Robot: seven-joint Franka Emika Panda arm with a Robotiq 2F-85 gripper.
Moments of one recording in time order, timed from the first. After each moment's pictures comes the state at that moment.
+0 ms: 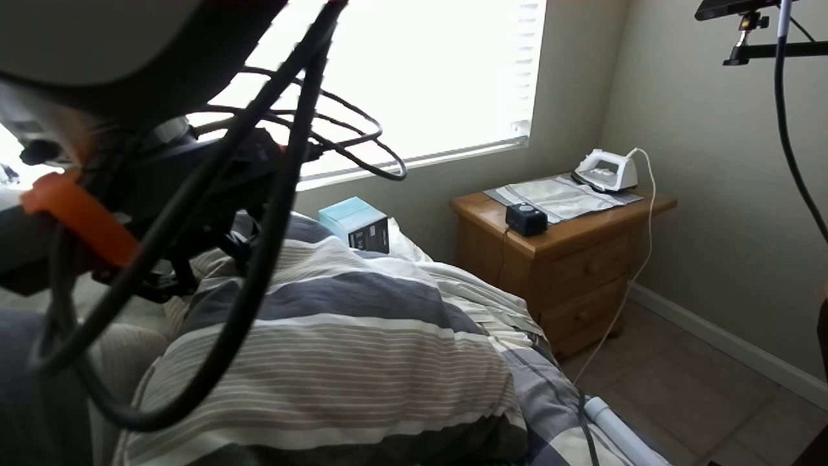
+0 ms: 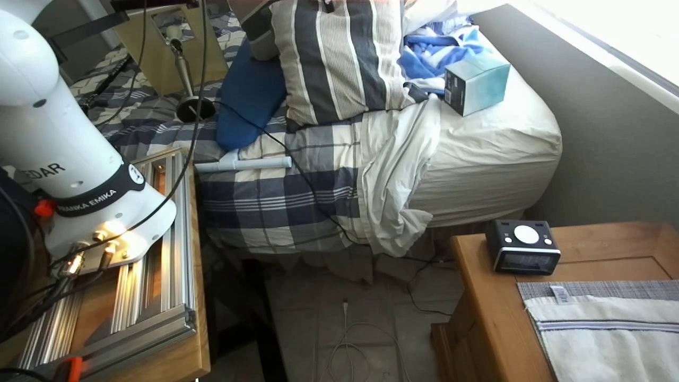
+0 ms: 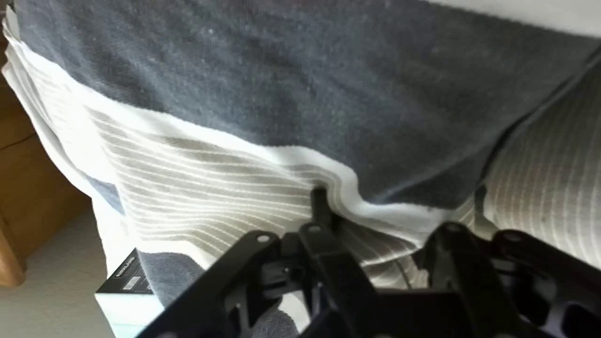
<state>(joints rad) 0.73 0.97 0.01 -0.87 -0.34 1.84 1.08</state>
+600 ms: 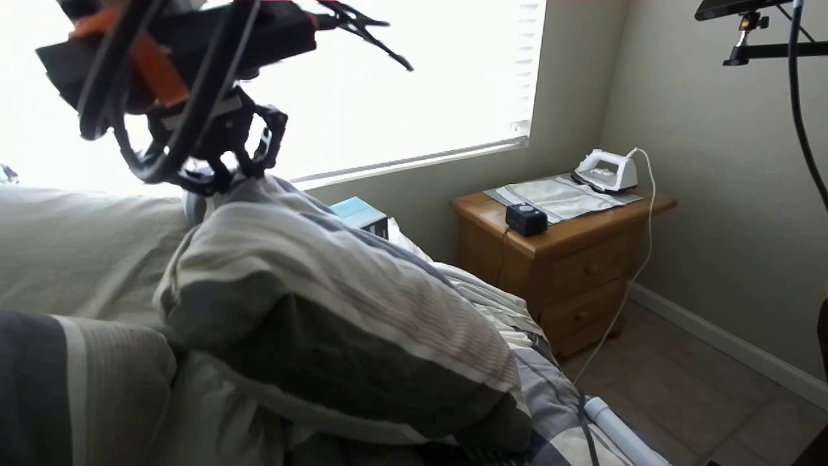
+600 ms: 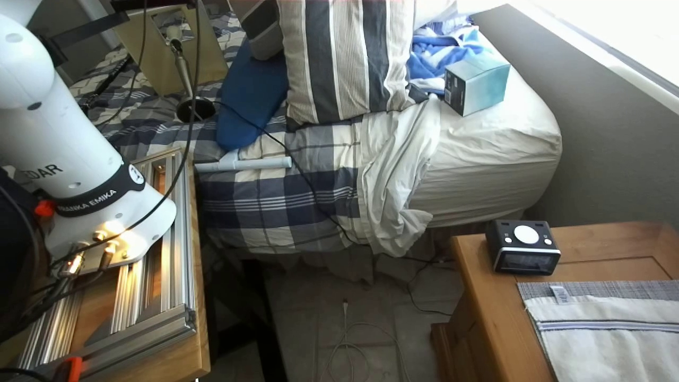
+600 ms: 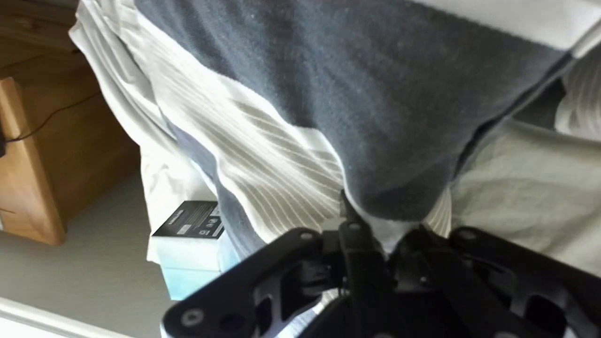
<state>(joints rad) 0.67 0.90 0.00 -0.81 -0.34 1.70 0.94</state>
